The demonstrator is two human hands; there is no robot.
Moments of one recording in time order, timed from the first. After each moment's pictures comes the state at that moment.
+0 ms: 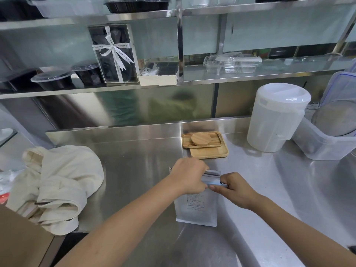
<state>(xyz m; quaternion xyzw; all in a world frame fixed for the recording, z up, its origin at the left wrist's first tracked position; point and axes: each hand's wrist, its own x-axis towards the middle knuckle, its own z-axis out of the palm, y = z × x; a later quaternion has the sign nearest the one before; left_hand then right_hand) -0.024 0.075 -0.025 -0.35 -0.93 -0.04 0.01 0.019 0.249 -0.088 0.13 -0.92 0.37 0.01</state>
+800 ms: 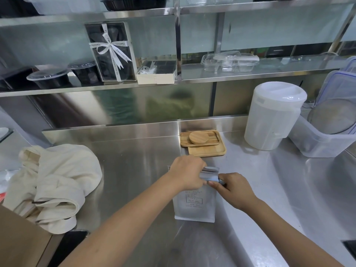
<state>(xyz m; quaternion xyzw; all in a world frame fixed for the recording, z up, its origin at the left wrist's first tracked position) -0.026 0.076 -0.026 -0.34 -0.94 -0.05 0.01 0.031 0.241 -0.089 0.07 -0.95 0.28 0.10</state>
